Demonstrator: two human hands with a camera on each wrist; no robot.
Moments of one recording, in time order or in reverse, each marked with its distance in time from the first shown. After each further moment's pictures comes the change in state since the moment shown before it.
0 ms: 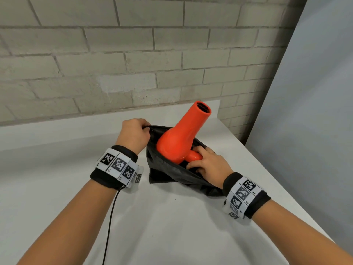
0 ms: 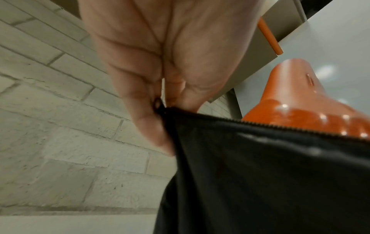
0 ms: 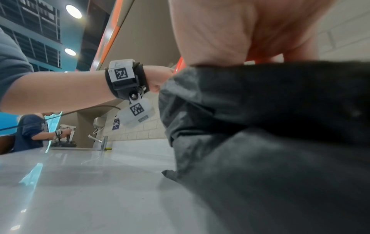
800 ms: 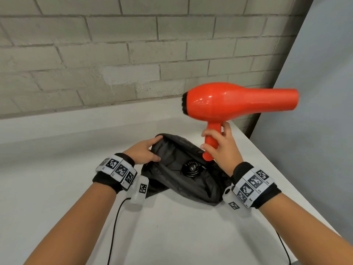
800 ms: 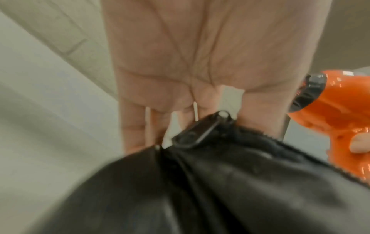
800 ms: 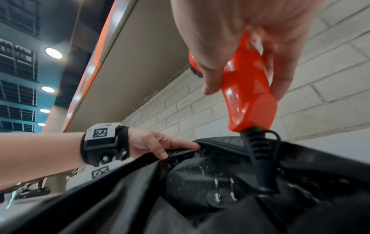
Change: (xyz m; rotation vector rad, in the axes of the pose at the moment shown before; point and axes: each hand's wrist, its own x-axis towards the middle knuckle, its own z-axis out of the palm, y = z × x) left_hand -0.019 -0.051 0.028 -0.144 -0.706 -0.192; right_hand 0.003 0.002 -0.006 0.589 0.523 0.133
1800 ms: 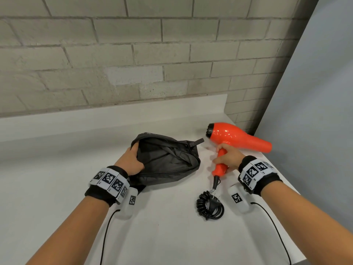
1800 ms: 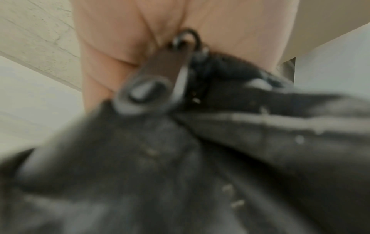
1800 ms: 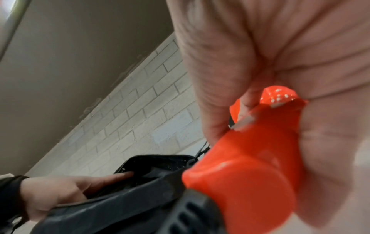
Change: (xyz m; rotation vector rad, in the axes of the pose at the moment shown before) left_hand -0.016 -0.043 0.003 0.148 0.218 -0.169; right_hand 0.016 0.056 -0.003 0.098 -0.395 0.770
